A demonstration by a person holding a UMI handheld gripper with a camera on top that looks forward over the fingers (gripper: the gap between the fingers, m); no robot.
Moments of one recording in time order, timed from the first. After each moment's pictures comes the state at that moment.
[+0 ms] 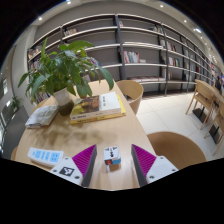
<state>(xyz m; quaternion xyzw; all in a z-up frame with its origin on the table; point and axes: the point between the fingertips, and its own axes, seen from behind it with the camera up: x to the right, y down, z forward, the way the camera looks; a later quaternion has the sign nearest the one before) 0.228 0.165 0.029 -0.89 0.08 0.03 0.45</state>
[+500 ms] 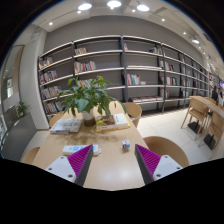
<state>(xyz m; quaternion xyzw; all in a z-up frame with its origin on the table) 0.159 0.000 0.183 -0.84 0.06 0.01 0.54</state>
